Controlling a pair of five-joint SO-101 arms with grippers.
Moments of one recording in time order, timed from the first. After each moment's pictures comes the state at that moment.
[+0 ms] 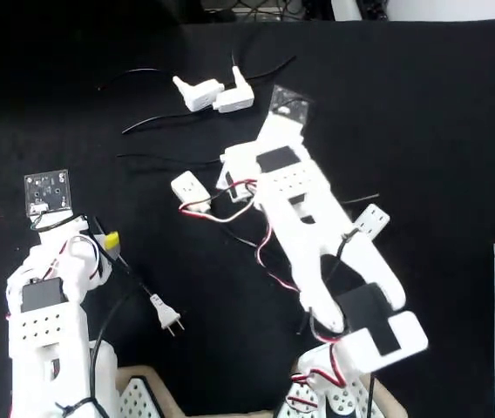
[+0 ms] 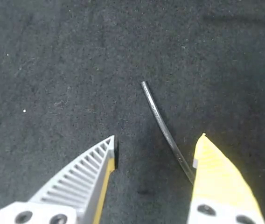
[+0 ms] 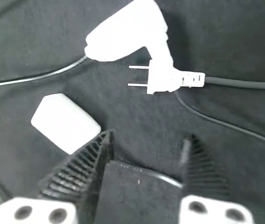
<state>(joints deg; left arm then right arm) -20.2 -62.2 77.1 45.6 -5.1 -21.7 3.0 21.5 53.8 -39.9</state>
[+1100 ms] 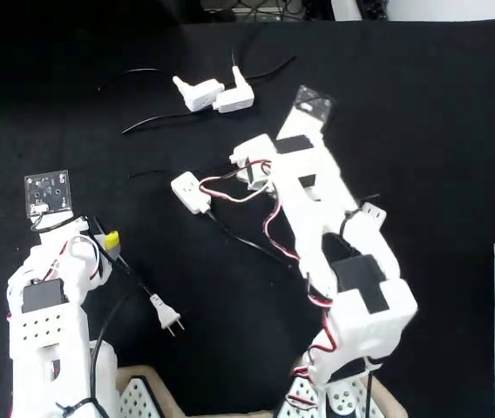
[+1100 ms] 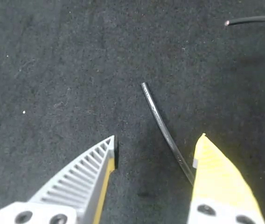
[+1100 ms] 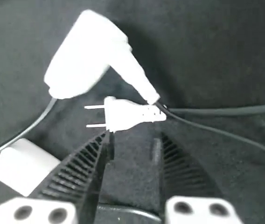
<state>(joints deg) -20.2 -62.4 77.8 44.5 -5.1 -15.0 14.1 14.5 54.2 -41.8</state>
